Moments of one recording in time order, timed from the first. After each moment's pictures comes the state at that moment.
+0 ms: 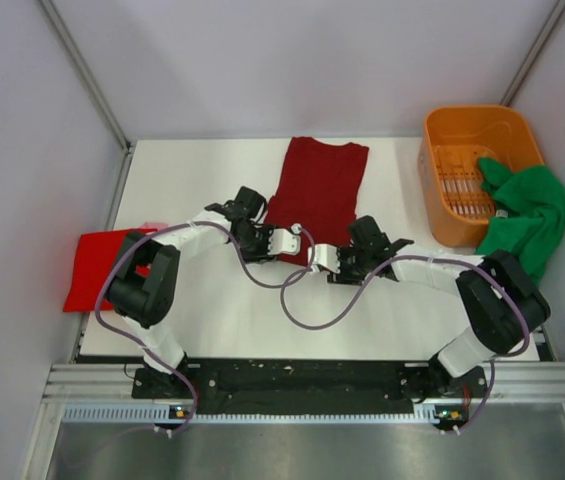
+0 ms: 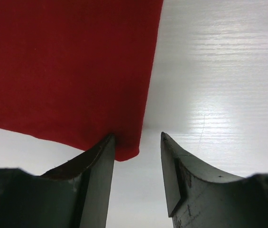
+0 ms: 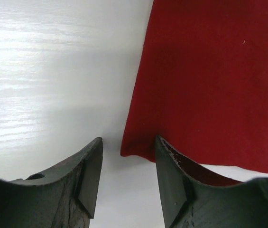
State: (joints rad) left arm -0.48 1.76 1.14 -0.57 0.36 1.14; right arm 0.60 1.54 0.76 -0.19 -0.32 -0.97
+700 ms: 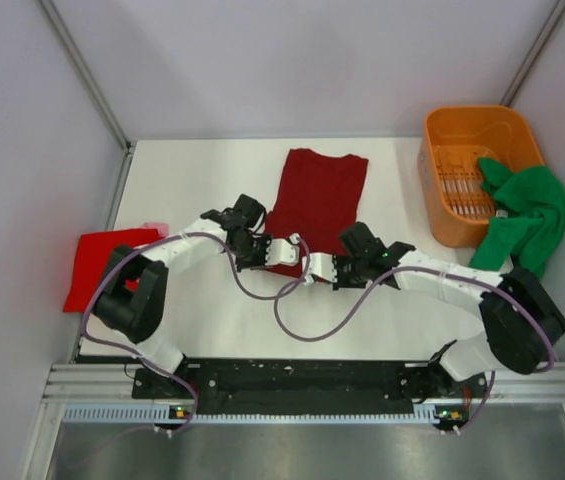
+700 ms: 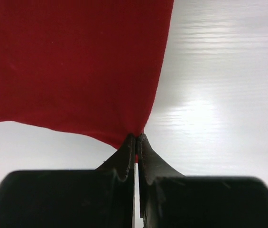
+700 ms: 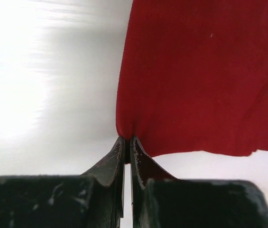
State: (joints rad) left arm -0.51 1.69 1.09 -0.62 0.33 1.10; right arm 0.70 1.47 0.82 -0.36 -0.19 -0.91
